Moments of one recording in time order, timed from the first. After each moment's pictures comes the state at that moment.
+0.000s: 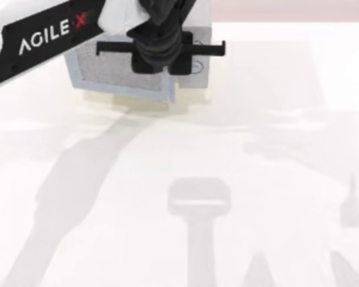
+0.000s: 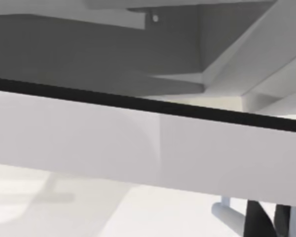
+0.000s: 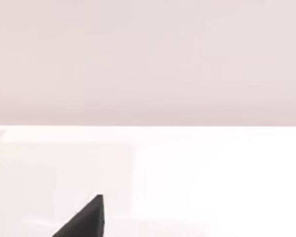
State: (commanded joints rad) left arm -0.60 2.07 1.83 -0.86 -0.25 -0.45; right arm 0.00 0.00 0.00 0.00 0.00 0.00
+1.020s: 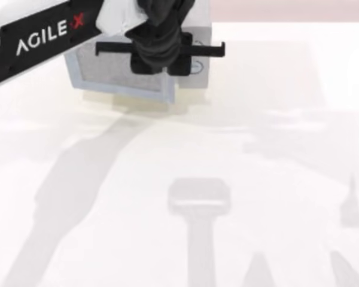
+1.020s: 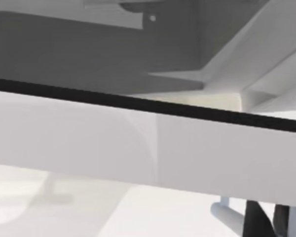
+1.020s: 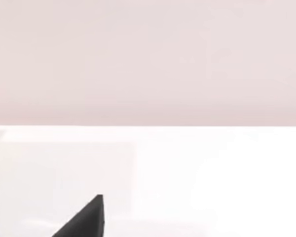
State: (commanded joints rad) left arm -0.60 2.06 1.82 -0.85 -0.24 -0.45; right arm 0.00 0.00 0.00 0.00 0.00 0.00
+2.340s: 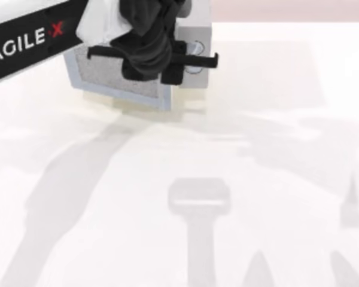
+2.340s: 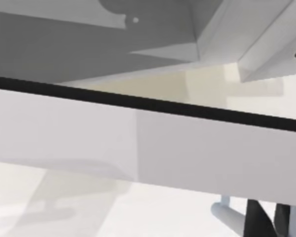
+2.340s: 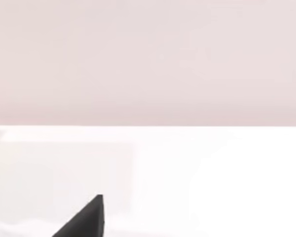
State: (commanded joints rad) left arm -0.58 1.98 1.69 -0.79 -0.20 -0.35; right arm 0.00 0.00 0.00 0.00 0.00 0.00
